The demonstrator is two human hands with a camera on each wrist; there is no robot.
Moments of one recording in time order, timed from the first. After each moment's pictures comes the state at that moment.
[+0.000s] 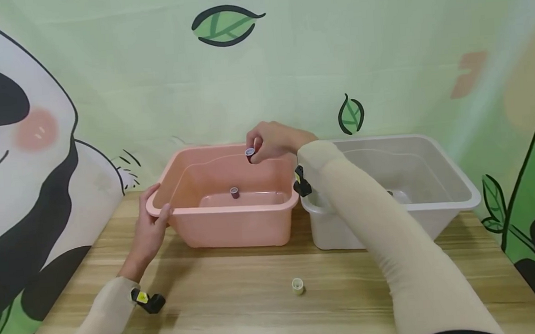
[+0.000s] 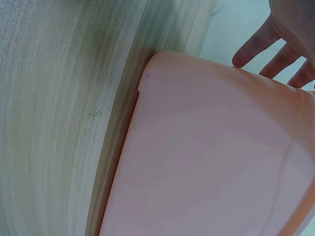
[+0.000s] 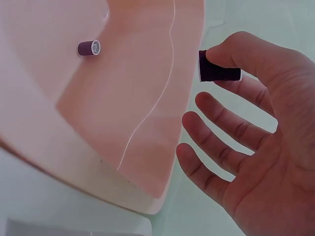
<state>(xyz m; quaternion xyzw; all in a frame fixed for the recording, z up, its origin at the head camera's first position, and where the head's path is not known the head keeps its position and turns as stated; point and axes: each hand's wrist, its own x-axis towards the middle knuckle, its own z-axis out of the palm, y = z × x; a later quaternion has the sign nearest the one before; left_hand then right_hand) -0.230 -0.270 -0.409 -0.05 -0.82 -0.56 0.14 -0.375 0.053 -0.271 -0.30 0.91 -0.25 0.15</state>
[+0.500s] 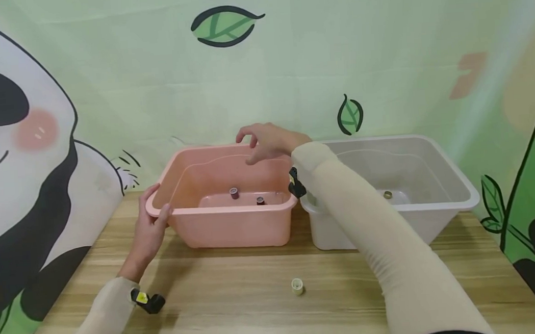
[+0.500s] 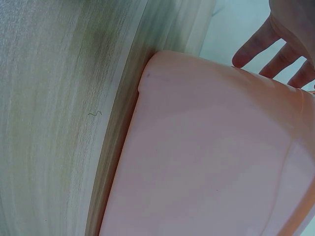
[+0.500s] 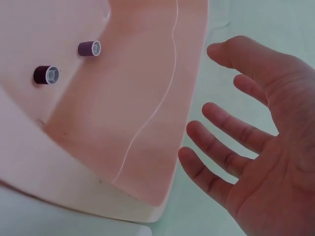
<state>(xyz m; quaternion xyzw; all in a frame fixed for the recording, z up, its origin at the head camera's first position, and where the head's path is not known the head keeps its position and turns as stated) -0.240 -0.275 -0.422 -0.04 -0.82 -0.56 0.14 -0.374 0.046 -0.273 -0.30 0.91 -0.25 0.15</state>
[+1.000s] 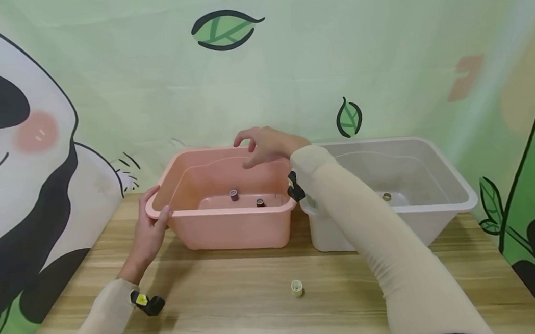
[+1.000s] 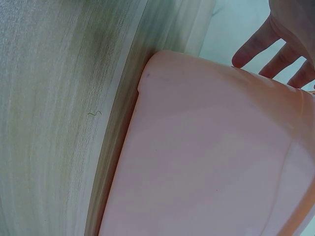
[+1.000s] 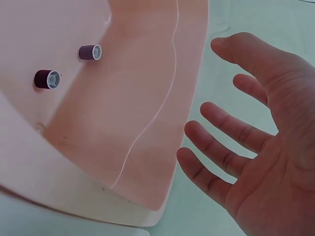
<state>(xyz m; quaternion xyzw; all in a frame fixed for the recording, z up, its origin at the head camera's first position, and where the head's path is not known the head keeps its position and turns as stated) -0.235 -0.271 -0.413 -0.04 -0.81 -0.56 0.13 -0.371 0.044 -0.273 -0.30 0.91 -0.23 0.14</state>
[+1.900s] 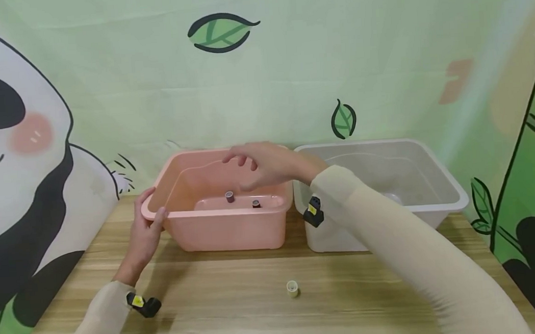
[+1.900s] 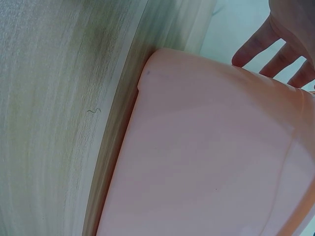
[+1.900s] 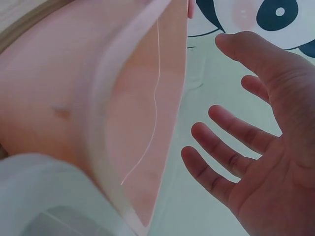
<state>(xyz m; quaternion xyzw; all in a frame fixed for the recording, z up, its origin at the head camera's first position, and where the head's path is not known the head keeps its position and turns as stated) -0.246 -0.281 -0.435 -0.05 -0.81 -0.56 0.16 -0.309 0.063 -0.268 -0.42 0.87 -0.24 0.08</state>
